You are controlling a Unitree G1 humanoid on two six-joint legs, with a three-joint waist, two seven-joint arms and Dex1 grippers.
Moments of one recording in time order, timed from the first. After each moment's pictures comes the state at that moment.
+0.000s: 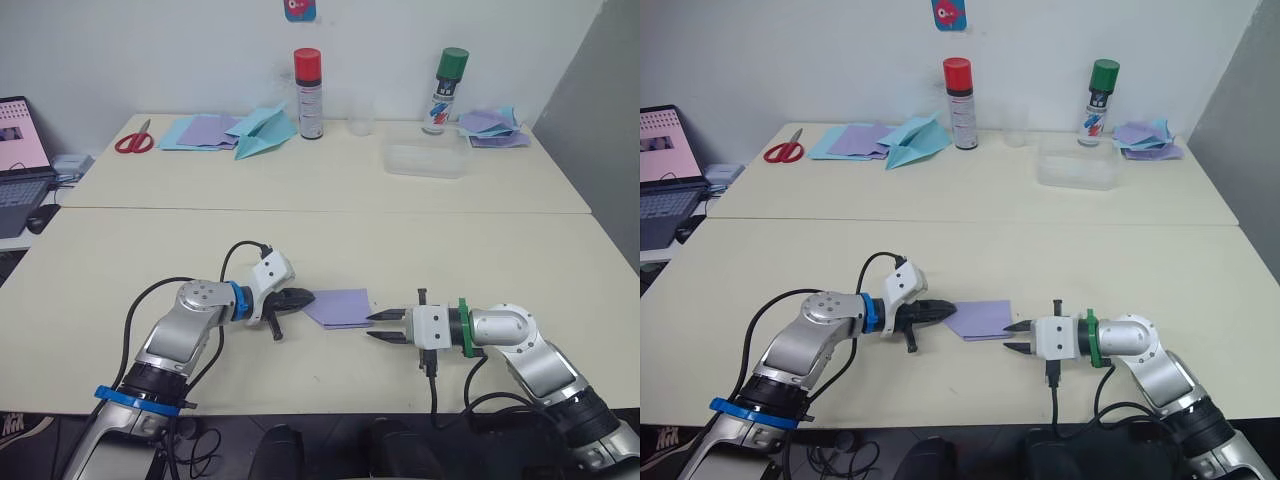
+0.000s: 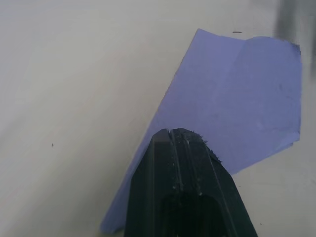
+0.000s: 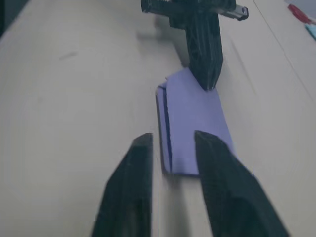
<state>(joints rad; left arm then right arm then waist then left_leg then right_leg) -0.39 0.57 -0.19 0.10 -0.16 0.38 -1.01 -0.26 -0.62 0.33 -0.04 -0.03 -0.27 0.98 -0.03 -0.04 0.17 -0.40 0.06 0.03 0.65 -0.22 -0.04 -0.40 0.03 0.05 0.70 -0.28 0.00</state>
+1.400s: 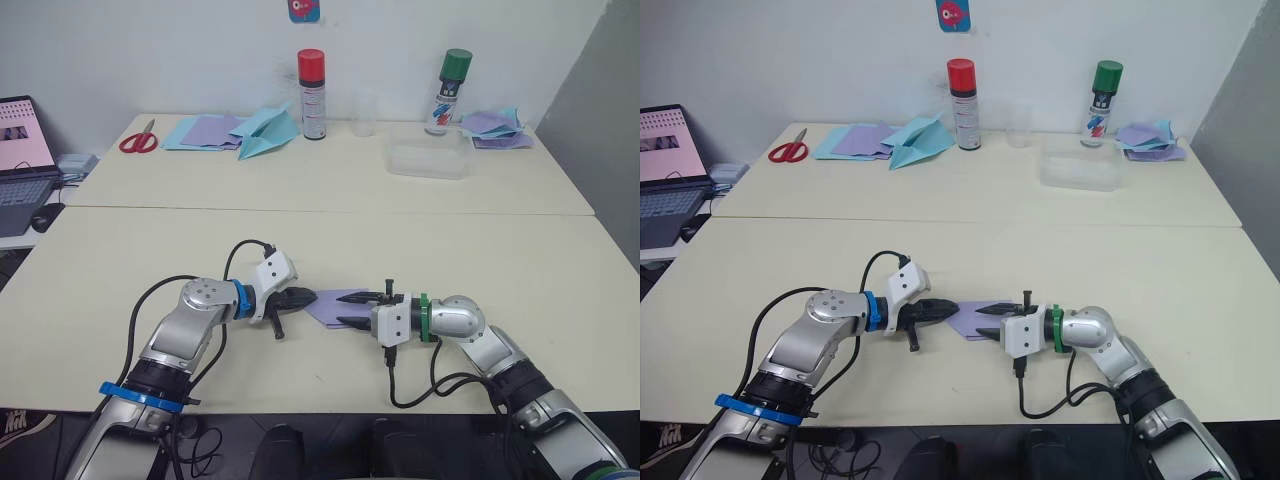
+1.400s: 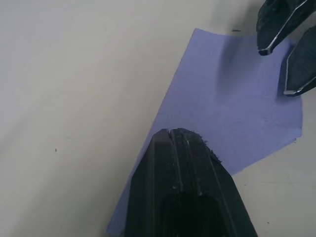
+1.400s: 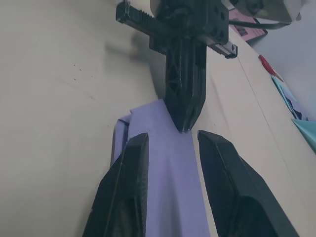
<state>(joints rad) -0.40 0.57 -0.21 0.13 -0.15 0.35 -1.01 -0.42 -0.43 0.42 0.30 -0.16 -0.62 0.85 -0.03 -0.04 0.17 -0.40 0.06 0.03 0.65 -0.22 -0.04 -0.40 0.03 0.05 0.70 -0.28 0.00</state>
